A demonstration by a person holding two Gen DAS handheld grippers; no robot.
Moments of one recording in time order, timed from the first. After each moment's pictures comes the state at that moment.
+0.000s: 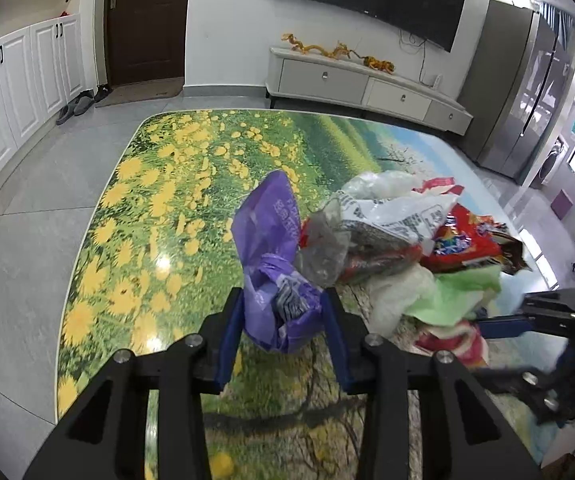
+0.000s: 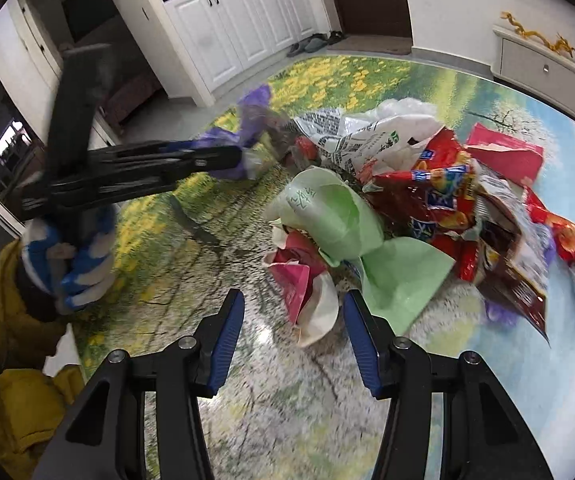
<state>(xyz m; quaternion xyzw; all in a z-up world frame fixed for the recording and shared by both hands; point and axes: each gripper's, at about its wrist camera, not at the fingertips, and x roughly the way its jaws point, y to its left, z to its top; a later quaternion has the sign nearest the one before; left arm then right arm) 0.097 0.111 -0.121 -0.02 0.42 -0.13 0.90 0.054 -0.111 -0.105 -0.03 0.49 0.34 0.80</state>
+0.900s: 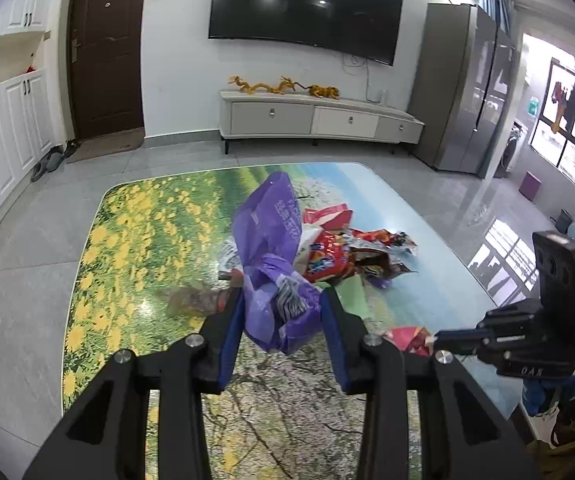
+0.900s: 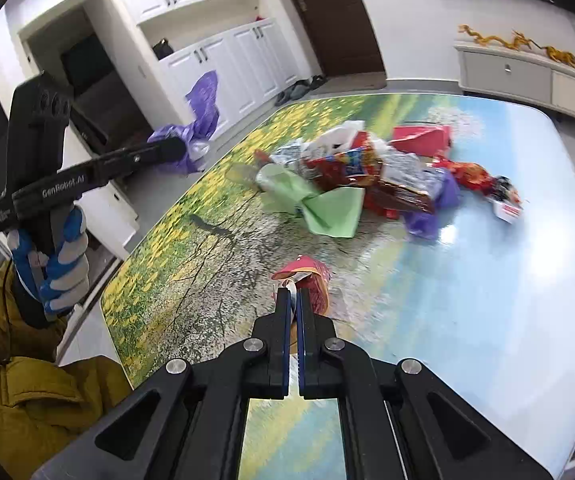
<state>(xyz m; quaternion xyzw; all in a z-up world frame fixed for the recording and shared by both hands) 0.025 0.047 -0.042 0.02 0.35 -0.19 0.92 -0.021 -0.220 -0.075 0.07 0.42 0.32 0.85</state>
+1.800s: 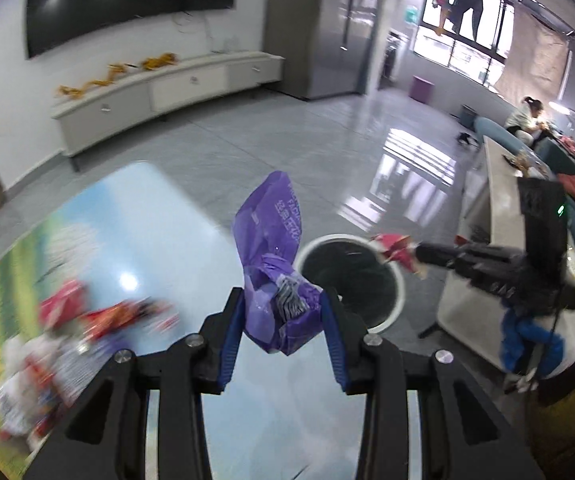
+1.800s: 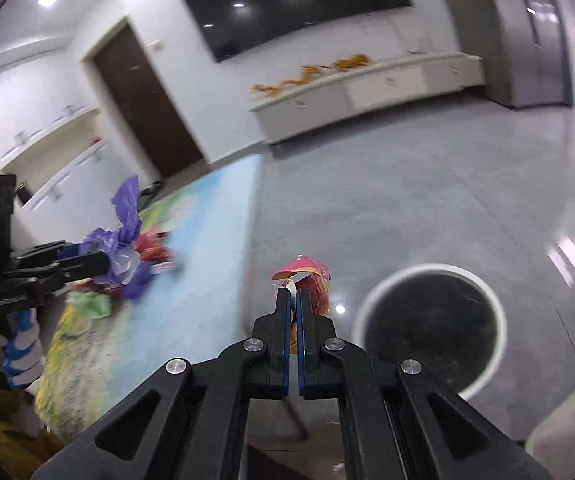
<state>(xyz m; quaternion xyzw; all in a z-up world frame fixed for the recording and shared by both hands) 0.062 -0.248 -0.053 0.14 0.39 -0.41 0.81 -0.072 -0.491 -0.088 0.21 0.35 0.00 0.91</state>
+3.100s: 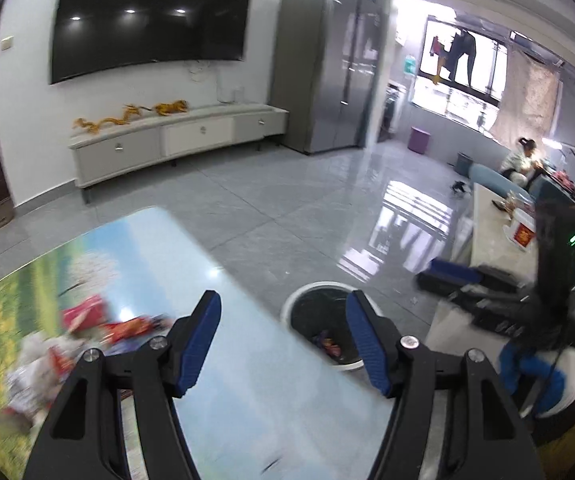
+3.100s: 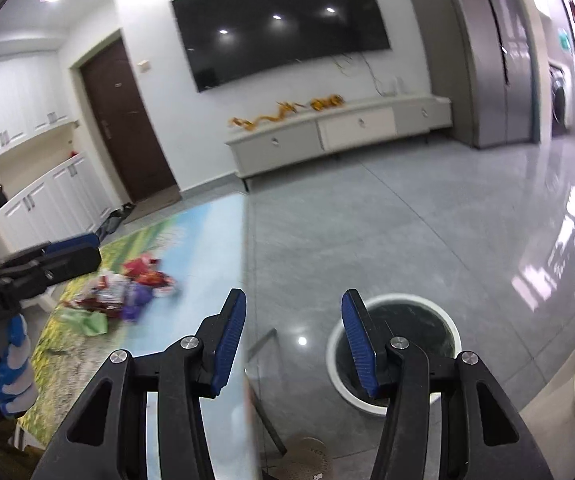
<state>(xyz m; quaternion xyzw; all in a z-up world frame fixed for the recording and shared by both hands) 0.017 -0.174 -0.001 0.08 0.30 -0.40 0.86 -0.111 -0.428 0.001 0.14 0.29 -0.04 0.95</state>
